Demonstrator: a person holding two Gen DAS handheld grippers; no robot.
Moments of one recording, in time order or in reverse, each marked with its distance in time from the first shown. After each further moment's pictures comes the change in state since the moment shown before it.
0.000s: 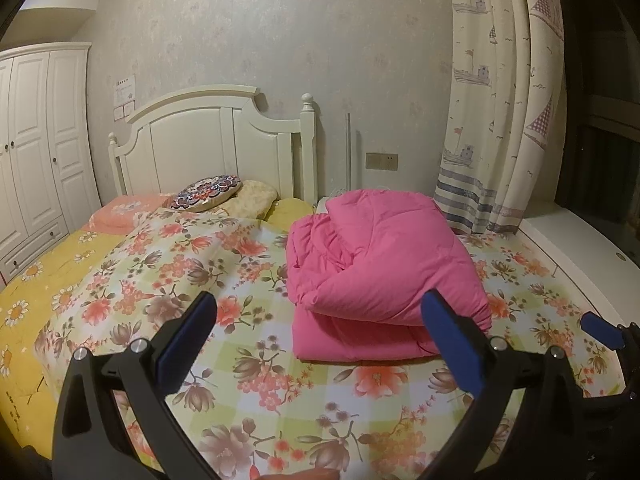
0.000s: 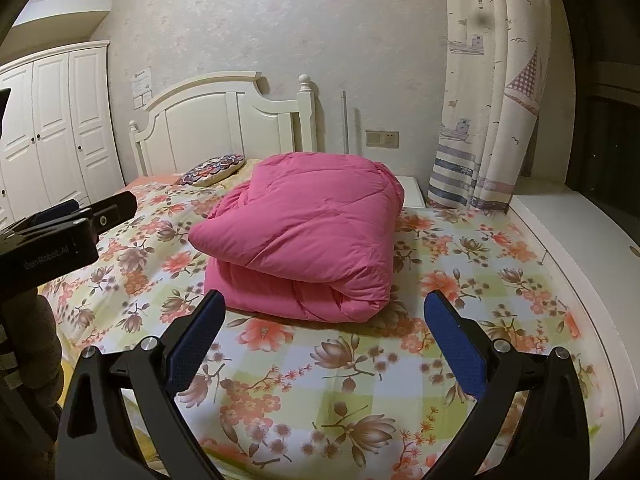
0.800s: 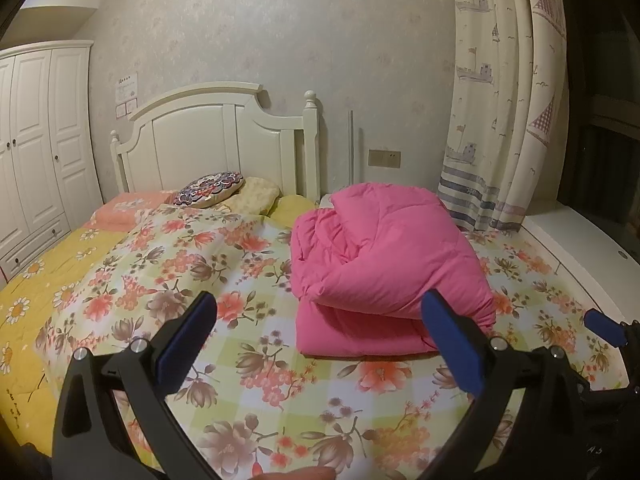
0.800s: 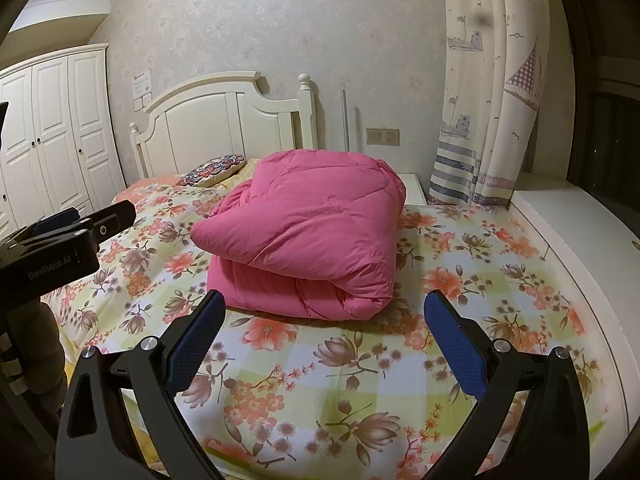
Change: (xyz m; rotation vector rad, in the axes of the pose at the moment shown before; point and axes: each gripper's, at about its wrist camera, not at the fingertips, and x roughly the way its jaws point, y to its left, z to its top) left arm 0.000 -0.003 -0.004 -0.004 0.012 0.012; right arm -0.001 0.002 -0.001 0.010 0.005 0.005
